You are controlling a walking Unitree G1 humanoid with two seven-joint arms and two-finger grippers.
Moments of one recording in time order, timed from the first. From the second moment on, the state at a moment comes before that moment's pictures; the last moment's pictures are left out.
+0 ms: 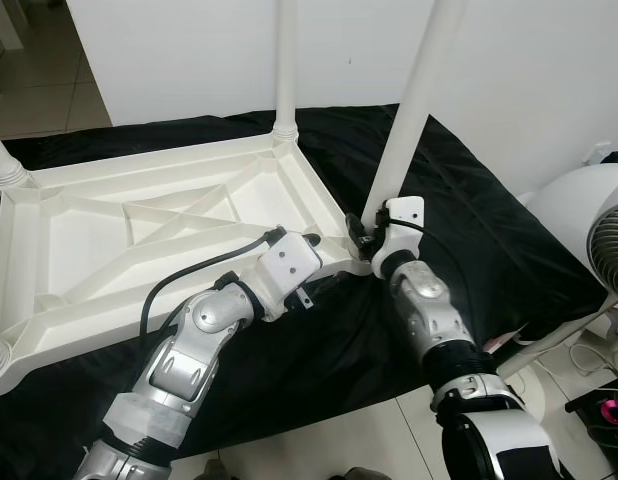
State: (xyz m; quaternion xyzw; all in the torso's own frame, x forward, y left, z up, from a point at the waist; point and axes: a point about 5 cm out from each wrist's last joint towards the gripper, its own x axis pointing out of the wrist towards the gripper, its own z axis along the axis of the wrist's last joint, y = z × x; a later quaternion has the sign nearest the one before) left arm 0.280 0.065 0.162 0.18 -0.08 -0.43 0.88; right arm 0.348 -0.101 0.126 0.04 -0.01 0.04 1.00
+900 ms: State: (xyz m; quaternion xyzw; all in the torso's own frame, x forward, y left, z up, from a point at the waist) left arm 0.280 0.065 0.162 0.19 -0.08 -0.43 0.88; right arm 0.310 -0.108 0.109 0.08 -0.01 0.09 0.99
